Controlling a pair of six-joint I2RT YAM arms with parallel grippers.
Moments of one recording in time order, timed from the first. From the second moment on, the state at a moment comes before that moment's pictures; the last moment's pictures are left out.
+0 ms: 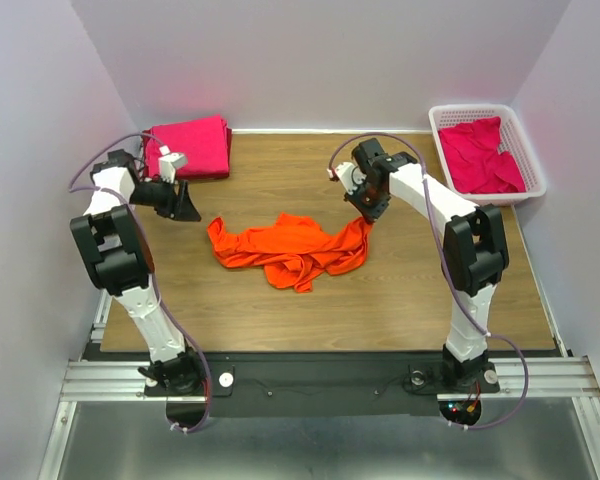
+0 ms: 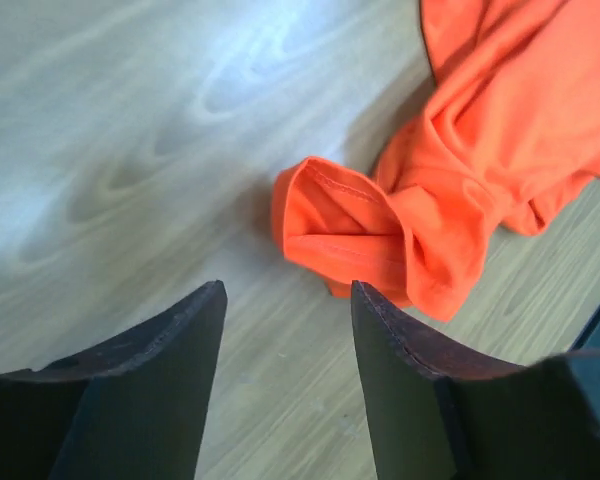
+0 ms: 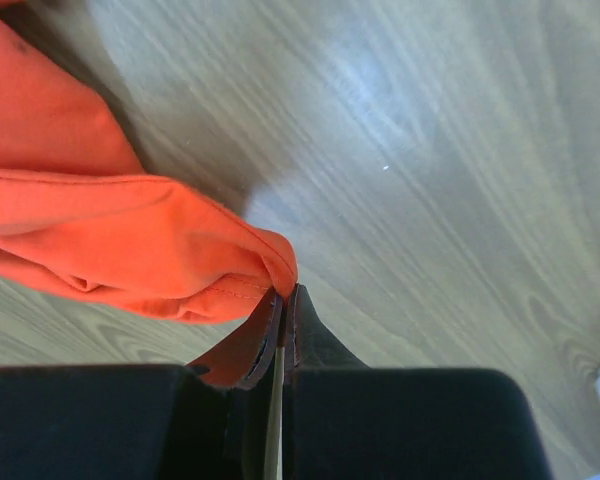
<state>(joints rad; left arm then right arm) 0.31 1.98 1.59 -1.03 0.85 0.76 0.42 1.99 1.67 -0.93 -0.07 -0.46</state>
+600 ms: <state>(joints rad) 0.31 1.73 1.30 -1.00 0.79 1.19 0.38 2.02 1.74 -0.93 -0.07 -0.43</state>
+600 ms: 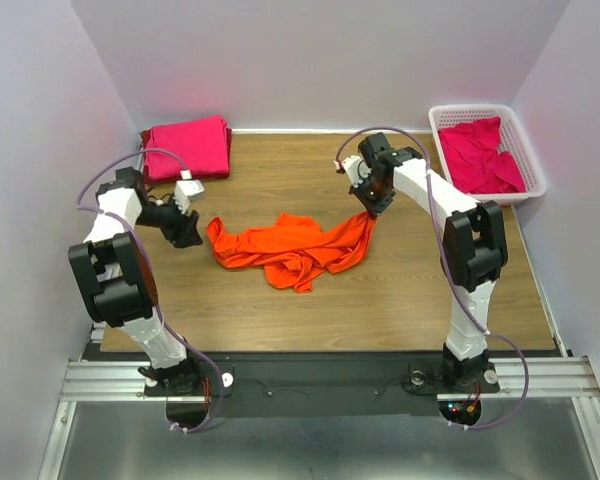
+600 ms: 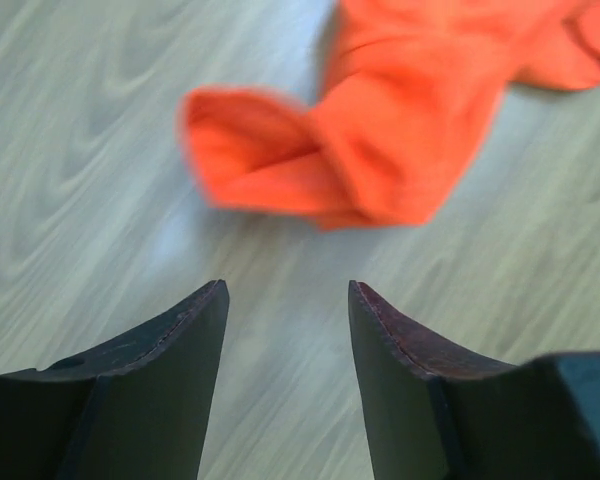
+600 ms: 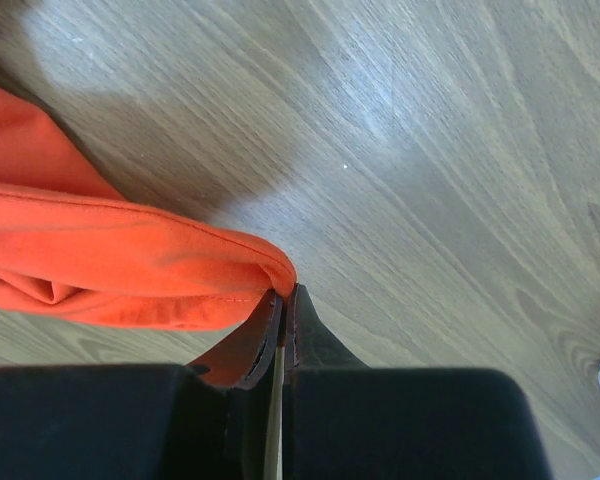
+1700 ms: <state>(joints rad) -0.06 2.07 1.70 -0.76 0.74 0.62 0.37 2.04 1.75 -0.93 -0.06 -0.44</state>
